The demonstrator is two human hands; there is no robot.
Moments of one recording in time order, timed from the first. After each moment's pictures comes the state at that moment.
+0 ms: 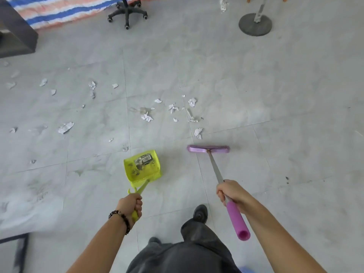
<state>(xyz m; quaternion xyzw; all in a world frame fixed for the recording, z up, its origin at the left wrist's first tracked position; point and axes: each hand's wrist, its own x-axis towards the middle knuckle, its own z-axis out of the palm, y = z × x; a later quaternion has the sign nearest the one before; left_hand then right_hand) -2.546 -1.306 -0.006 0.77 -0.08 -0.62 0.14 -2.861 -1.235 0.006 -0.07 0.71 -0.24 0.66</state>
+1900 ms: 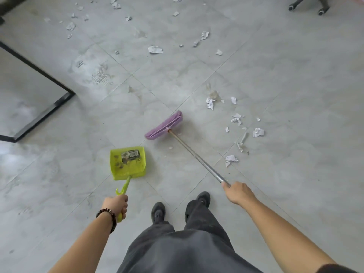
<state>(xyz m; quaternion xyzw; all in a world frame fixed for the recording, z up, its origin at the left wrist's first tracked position) -2.681 -1.274 -0.040 0.81 0.27 -0.44 0.28 -2.971 -1.527 -0.077 -0.66 0.59 0.35 0.31</state>
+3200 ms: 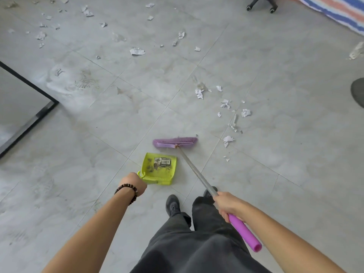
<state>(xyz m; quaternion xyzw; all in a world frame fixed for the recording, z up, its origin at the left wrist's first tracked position) -2.605 -1.173 -0.027 0.87 -0.20 -0.45 -0.05 -2.905 -1.257 -0.034 -0.41 0.65 0.28 0.58</state>
